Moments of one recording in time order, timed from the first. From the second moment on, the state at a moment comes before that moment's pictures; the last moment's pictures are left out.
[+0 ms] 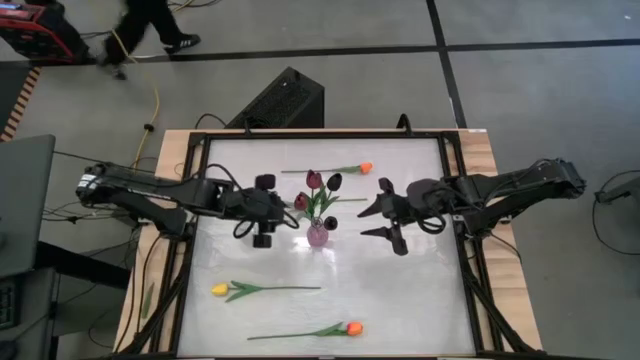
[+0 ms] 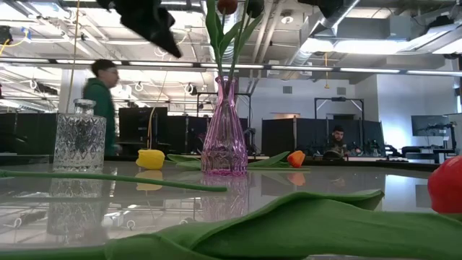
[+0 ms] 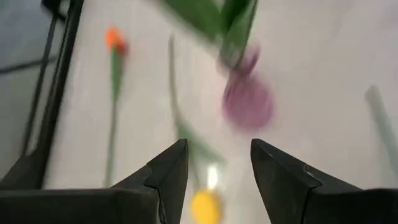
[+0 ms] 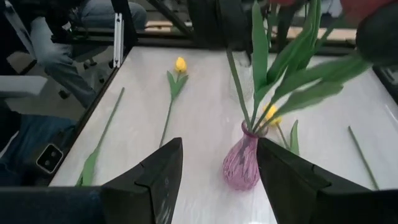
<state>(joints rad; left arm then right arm) -0.11 1.25 1.06 -0.62 -0.28 0.10 0.19 1.12 1.01 -0.35 0.05 0.06</state>
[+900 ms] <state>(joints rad) 0.53 1.41 0.91 -0.28 0.05 0.50 0.19 1.12 0.86 -0.34 0.05 0.08</state>
